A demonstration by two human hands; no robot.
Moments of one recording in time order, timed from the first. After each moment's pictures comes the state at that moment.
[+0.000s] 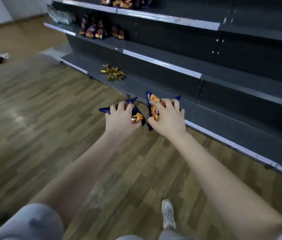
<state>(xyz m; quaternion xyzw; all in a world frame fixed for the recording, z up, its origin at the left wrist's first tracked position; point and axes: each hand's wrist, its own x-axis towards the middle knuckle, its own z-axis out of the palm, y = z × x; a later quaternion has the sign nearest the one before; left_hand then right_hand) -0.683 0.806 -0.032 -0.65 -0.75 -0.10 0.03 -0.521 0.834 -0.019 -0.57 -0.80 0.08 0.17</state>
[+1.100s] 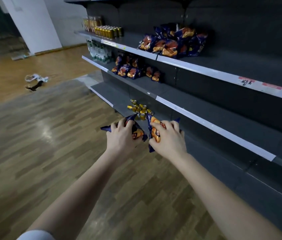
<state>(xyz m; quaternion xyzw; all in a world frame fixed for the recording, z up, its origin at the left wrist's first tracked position) -0.940 1.235 -0.009 -0.55 -0.82 -0.14 0.04 -0.780 1.290 -0.010 -0.47 -0.86 0.09 0.17</state>
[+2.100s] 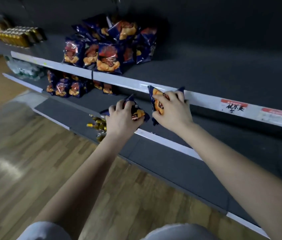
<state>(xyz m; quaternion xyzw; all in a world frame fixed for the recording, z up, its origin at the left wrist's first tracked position) -0.896 1.719 0.002 -0.66 -0.73 -0.16 0.00 -0.726 1.750 0.006 -0.60 -0.78 0.05 0.20</state>
